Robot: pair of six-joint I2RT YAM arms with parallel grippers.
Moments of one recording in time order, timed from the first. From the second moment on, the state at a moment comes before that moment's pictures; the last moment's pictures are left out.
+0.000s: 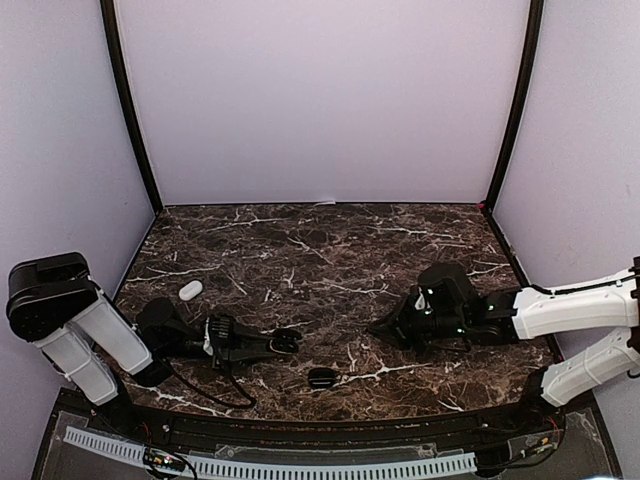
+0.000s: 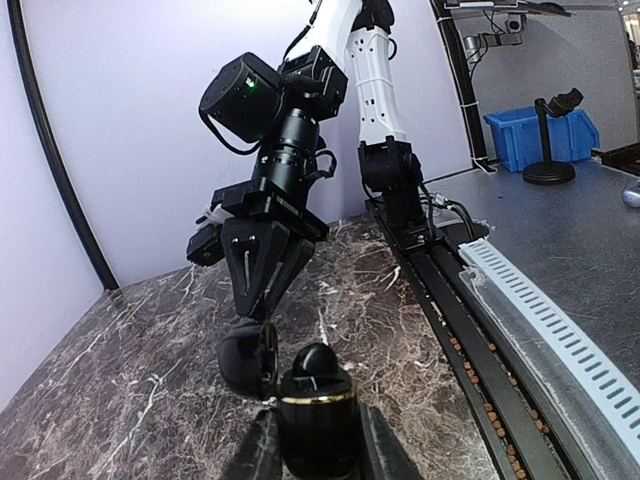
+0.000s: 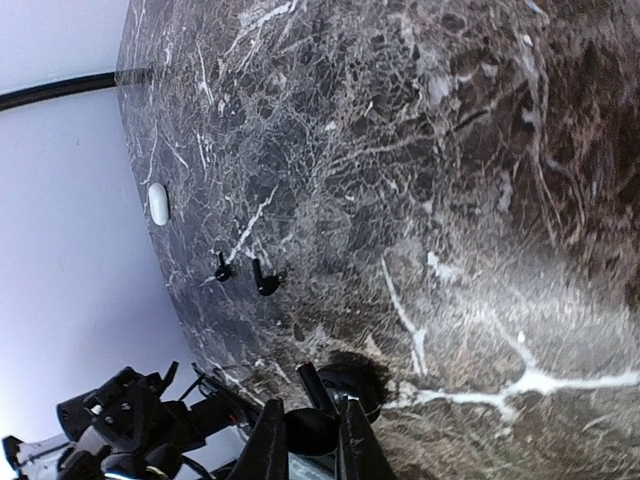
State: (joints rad) left arm -0.82 1.59 0.15 1.51 0.75 0.25; right arm 0.96 1.26 0.59 -0.02 -0.09 1.51
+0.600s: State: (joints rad) left arm -0.86 1.56 0.14 1.47 0.70 0.35; right arm 0.94 1.52 0.62 0.16 0.06 1.18
